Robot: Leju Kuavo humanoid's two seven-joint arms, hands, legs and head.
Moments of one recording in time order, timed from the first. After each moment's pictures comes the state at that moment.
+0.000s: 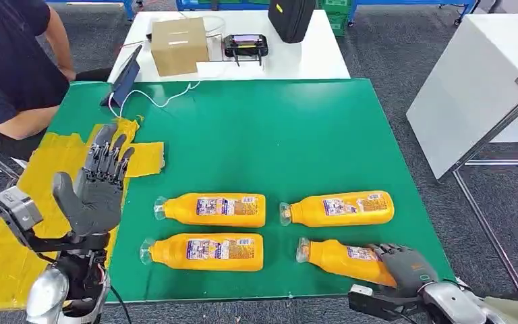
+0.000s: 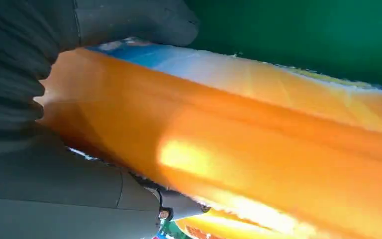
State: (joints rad) left arm -0.05 -0.03 -0.14 -1.86 0.20 -0.10 -0.07; right arm 0.16 -0.74 0.48 -1.61 0.84 0.15 0.27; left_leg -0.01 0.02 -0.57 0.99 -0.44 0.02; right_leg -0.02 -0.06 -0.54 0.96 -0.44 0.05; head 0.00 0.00
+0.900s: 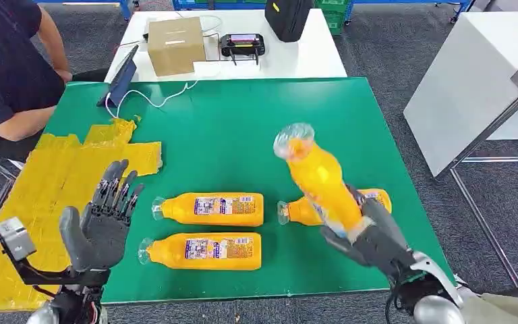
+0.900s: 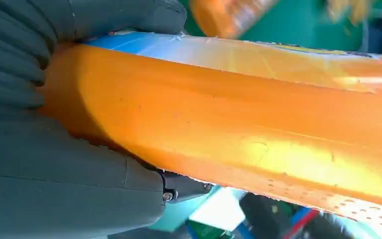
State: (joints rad) left arm 0.11 -0.05 -0.16 -1.95 0.35 -0.12 0.01; right arm 0.03 -0.30 0.26 -1.99 0.22 0.11 0.21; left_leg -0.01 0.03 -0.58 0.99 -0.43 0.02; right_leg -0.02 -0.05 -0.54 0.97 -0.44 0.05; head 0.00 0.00
